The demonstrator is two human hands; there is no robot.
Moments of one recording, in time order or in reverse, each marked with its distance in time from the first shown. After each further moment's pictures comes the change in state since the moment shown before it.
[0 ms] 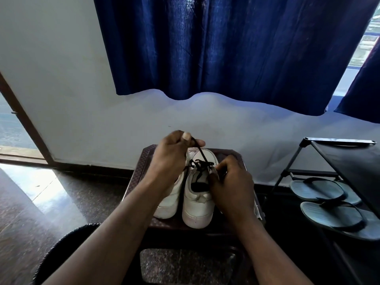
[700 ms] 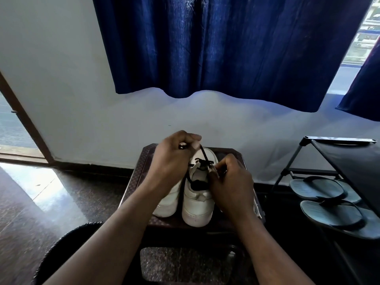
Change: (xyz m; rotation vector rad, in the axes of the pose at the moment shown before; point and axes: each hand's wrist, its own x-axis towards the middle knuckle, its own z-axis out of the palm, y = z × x) left_hand 0.007 -0.017 -0.007 0.248 -0.006 0.187; right_hand 0.000 0.001 0.001 0.013 -0.004 -0.021
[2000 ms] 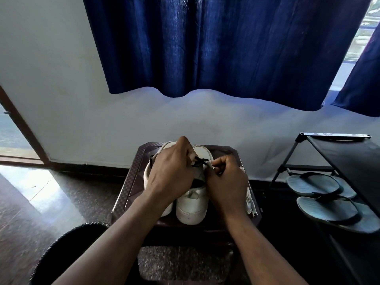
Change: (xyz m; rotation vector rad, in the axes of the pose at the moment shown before) left_hand -0.017 -0.009 0.009 0.562 0.004 0.220; right_hand -0.002 -0.005 0.007 0.182 0.060 0.223
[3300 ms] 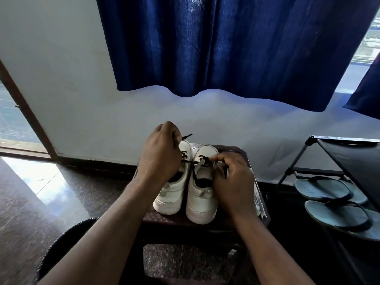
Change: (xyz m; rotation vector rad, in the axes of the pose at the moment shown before) left_hand 0.024 -0.029 -0.025 -0.009 0.144 -0.170; right_hand 0.002 0.004 0.006 0.009 -0.022 -0.308
